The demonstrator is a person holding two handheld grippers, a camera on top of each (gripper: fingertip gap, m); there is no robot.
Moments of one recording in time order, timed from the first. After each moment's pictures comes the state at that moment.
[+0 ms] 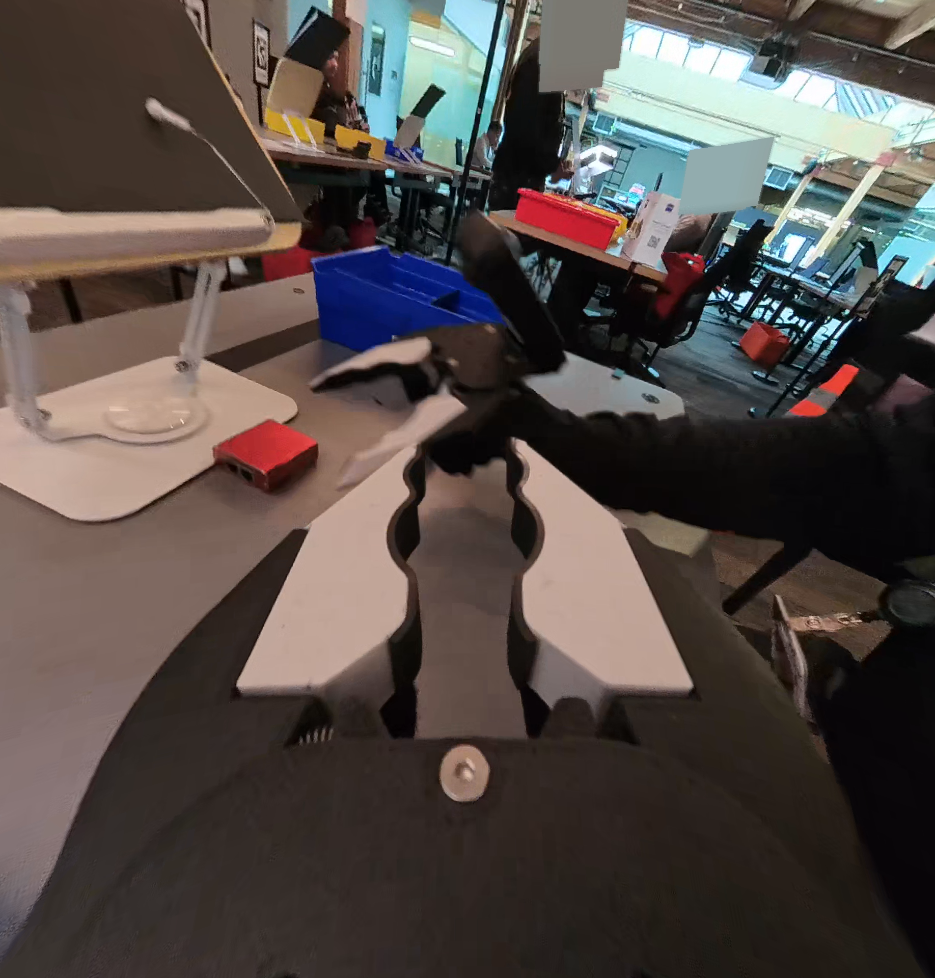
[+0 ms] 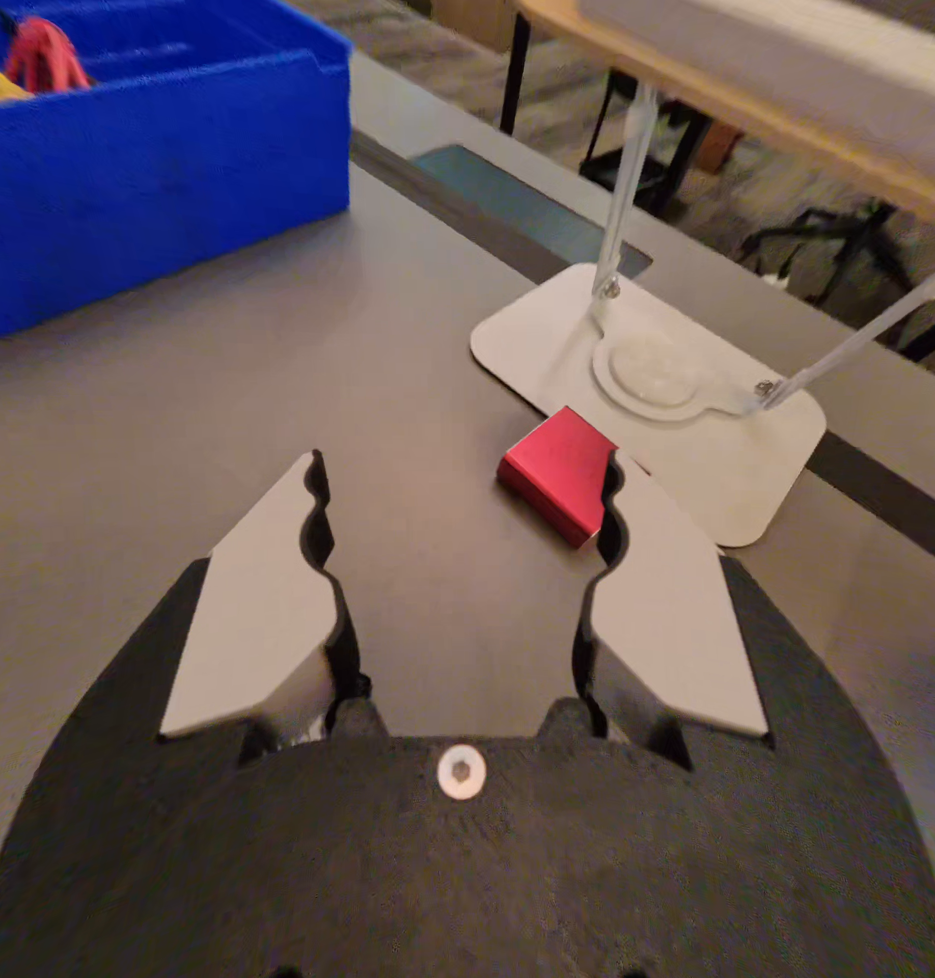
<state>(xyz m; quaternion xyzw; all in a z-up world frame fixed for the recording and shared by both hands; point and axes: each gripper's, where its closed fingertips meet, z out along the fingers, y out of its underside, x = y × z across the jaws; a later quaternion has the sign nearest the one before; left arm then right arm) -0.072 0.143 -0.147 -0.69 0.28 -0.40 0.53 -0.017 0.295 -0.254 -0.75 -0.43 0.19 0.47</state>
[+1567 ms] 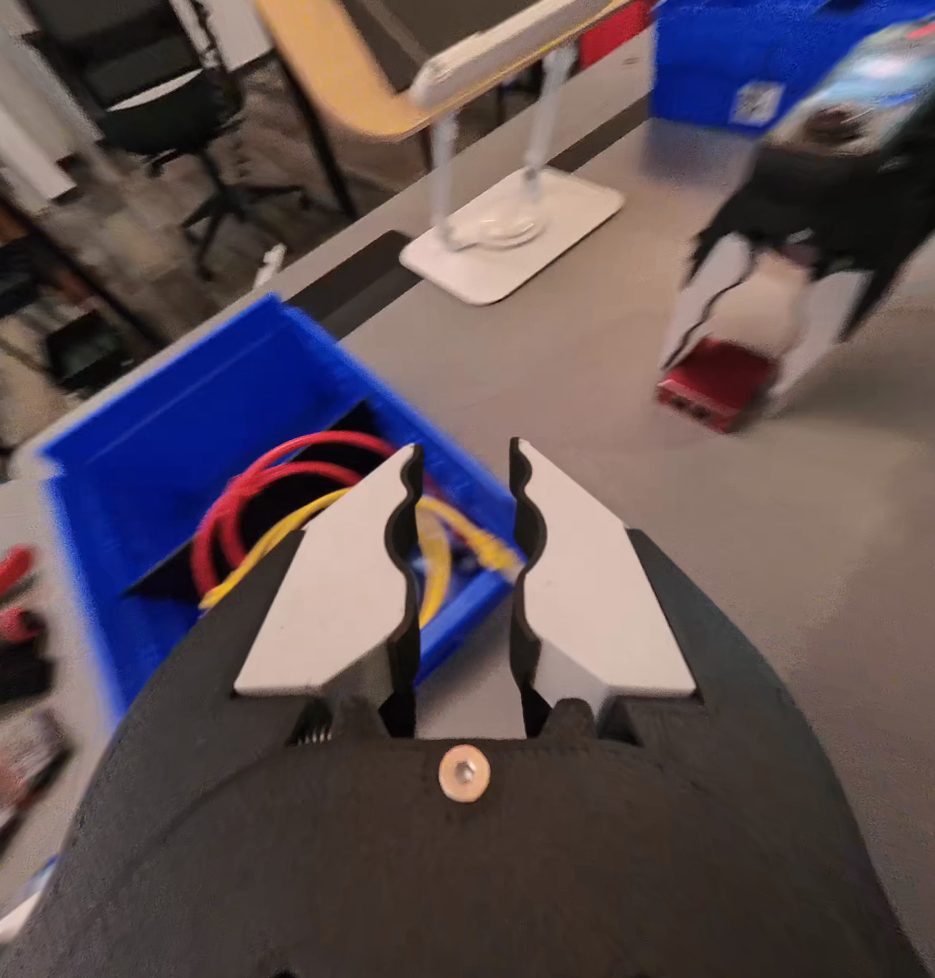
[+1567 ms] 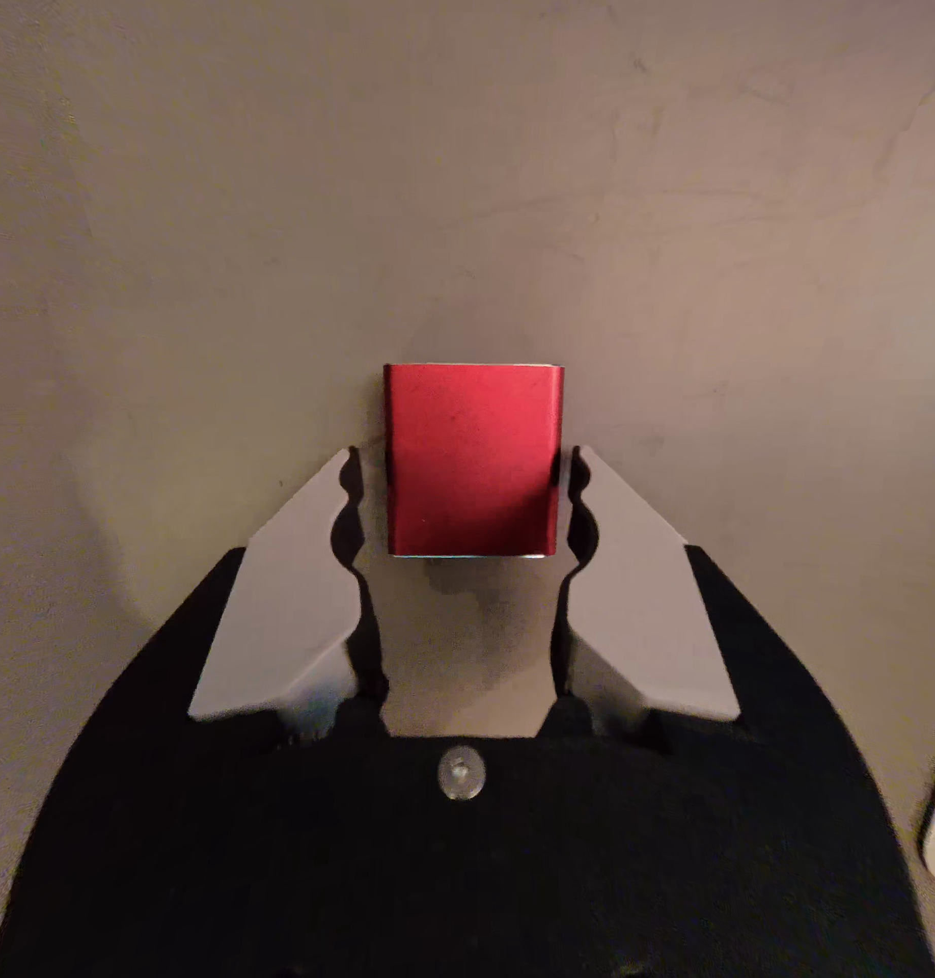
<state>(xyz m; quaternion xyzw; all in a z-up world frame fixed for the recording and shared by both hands) -0.255 0.119 -0.169 -0.82 0.26 -0.05 0.51 -0.046 0.154 -0.331 -0.58 -0.79 0.16 0.12</state>
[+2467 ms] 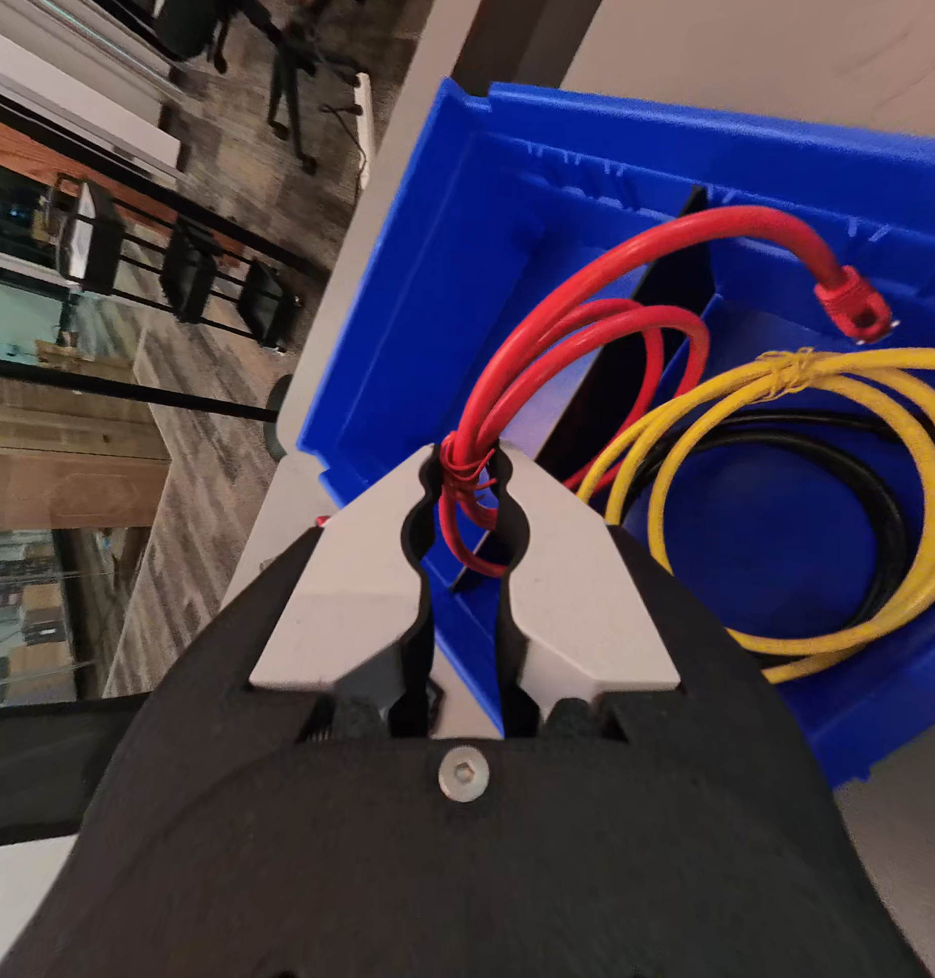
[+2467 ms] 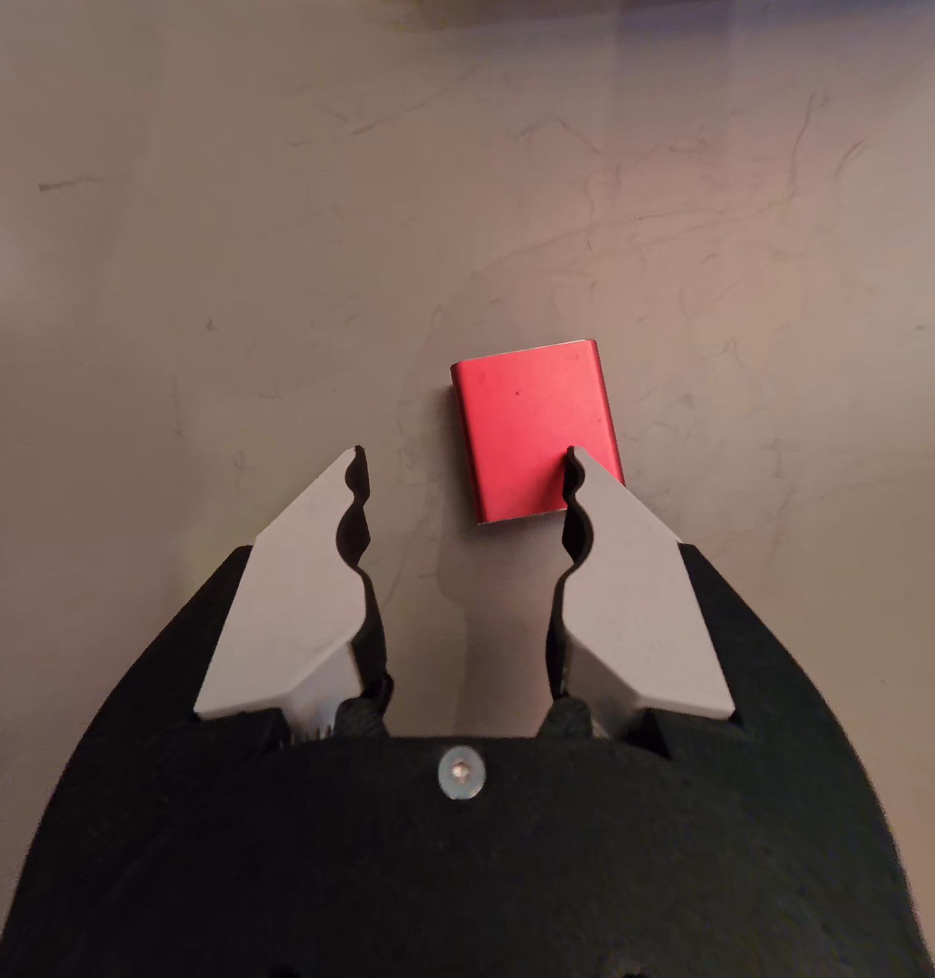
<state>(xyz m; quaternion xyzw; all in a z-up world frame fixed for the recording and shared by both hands) -0.395 0.233 -0.209 -0.81 0.39 0.20 0.38 -0.033 0.131 -0.307 -0.63 -0.71 0.25 0.21</state>
